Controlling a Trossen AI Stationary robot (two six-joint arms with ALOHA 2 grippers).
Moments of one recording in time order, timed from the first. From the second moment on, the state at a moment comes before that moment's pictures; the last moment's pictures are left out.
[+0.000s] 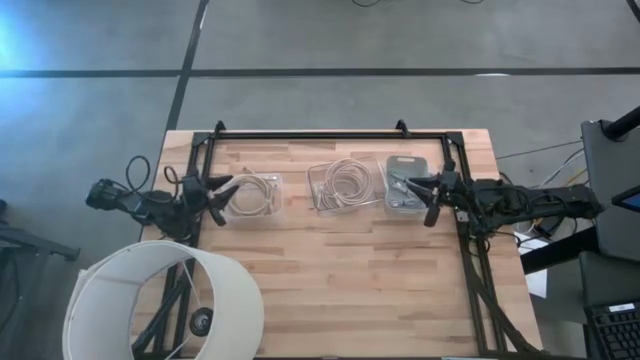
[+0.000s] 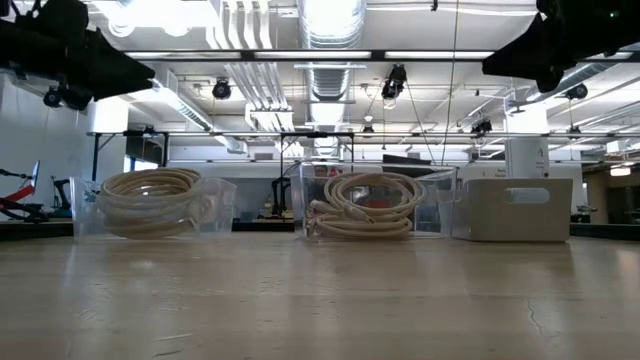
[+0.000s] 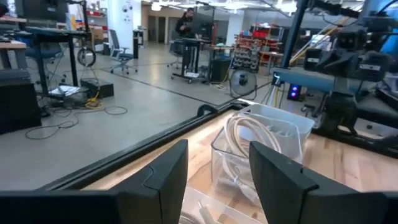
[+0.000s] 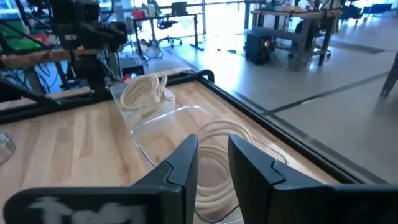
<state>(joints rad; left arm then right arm) -0.34 0.10 0.22 -0.19 -0.92 -0.14 0.09 0.38 0.39 -0.19 0.51 0.17</state>
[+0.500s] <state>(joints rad) -0.34 0.00 0.19 -0.18 -0.87 -0.06 0.09 0.15 0.29 -0.17 0.51 0.16</state>
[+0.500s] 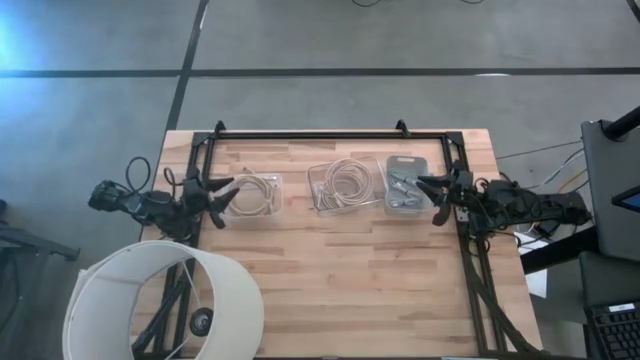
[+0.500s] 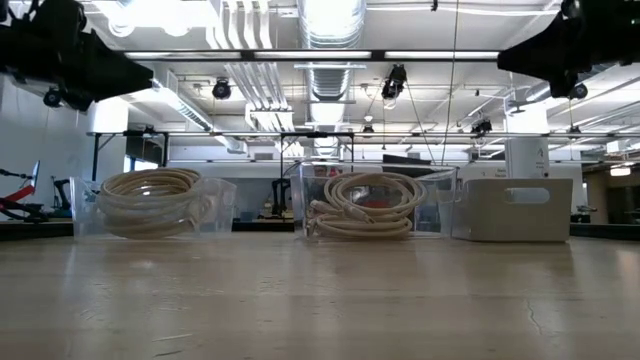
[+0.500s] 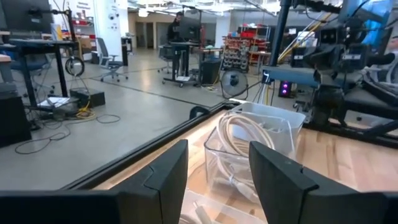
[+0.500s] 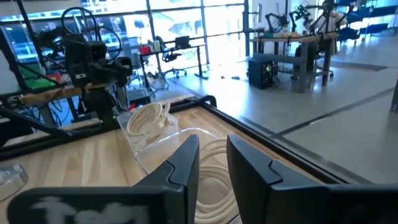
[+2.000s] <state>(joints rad) -0.34 0.00 0.01 0.24 -0.75 0.18 0.09 0.01 0.01 0.19 0.49 -0.03</state>
